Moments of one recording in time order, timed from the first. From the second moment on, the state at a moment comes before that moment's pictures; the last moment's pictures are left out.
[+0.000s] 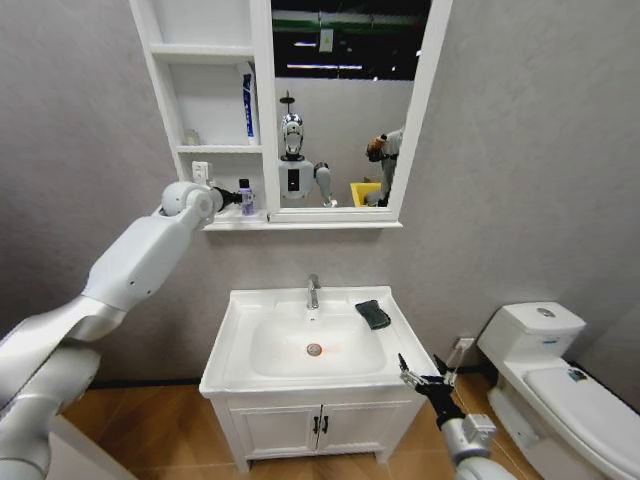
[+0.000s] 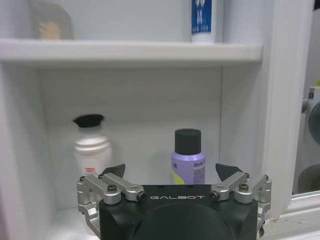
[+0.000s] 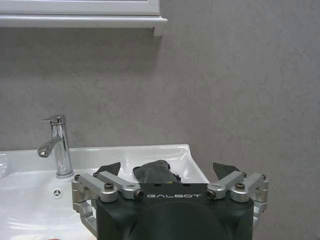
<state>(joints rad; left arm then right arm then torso) -0.25 -0.87 0.18 -1.35 -1.10 0.59 -0.20 -1.48 1.26 0.65 1.98 0.36 0.01 0.05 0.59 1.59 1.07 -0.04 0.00</state>
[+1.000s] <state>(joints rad) 1.69 -1.32 -0.95 -2.36 -0.30 0.24 0.09 -1.48 1.29 0.65 2.09 0.32 0.00 0.05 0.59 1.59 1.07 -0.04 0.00</state>
